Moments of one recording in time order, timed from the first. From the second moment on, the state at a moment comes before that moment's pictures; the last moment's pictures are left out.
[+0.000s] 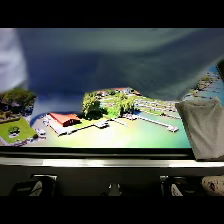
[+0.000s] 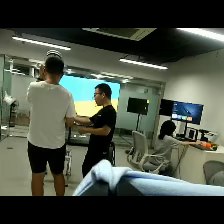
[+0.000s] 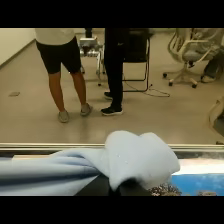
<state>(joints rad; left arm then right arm) 0.14 -0.62 1.75 1.16 -0.82 -1.54 -0.08 -0.85 1.98 -1.45 1.19 1.54</state>
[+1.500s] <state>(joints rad) 0.25 -1.36 1.20 1.32 -1.26 -1.57 -0.18 -1.60 1.53 -1.15 1.35 1.61</state>
